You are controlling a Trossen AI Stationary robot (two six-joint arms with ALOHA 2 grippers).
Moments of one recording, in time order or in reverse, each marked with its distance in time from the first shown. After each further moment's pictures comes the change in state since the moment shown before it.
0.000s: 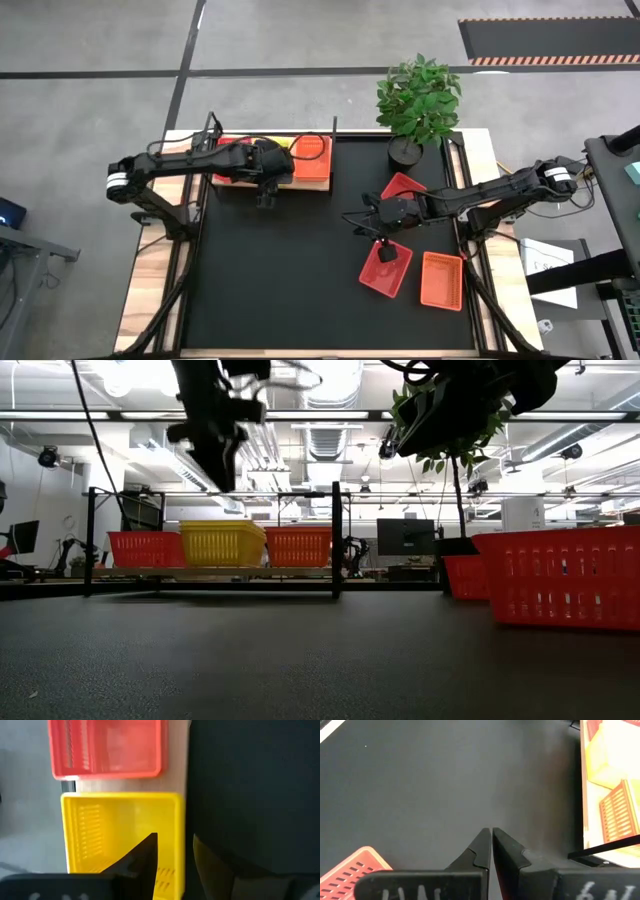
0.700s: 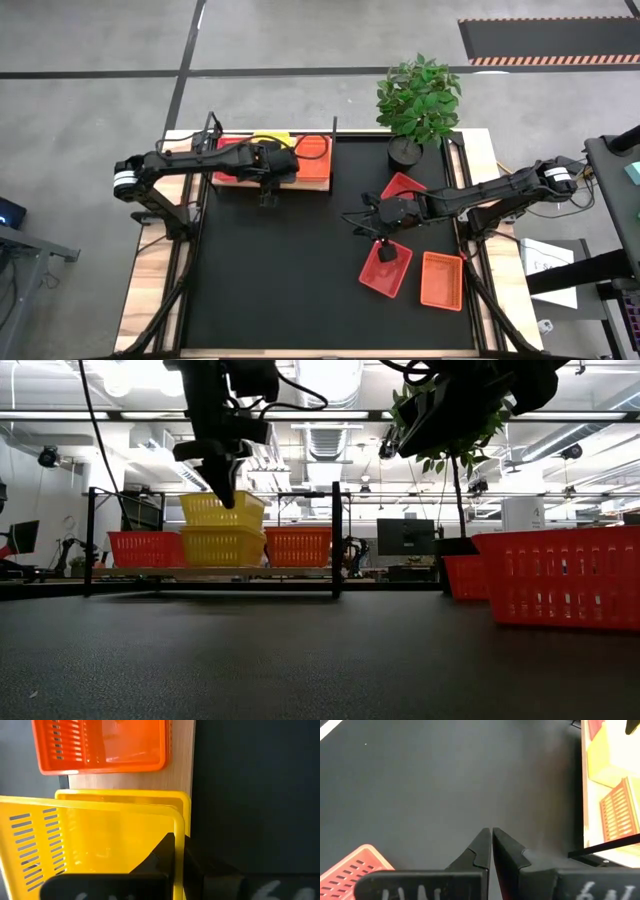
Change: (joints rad) left arm 0.033 0.060 -0.013 0.025 -0.007 0.029; right arm 0.000 0.000 0.003 -0.010 0.000 -0.003
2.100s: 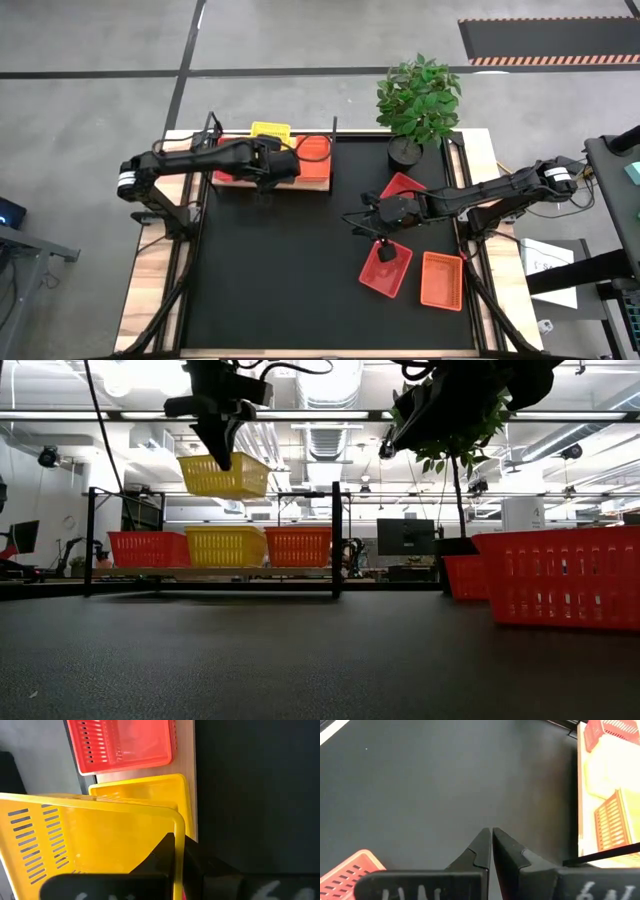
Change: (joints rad) left arm -0.087 0.035 0.248 -0.287 -0.098 0.000; right arm 0.000 0.000 0.010 0.016 0.000 -0.031
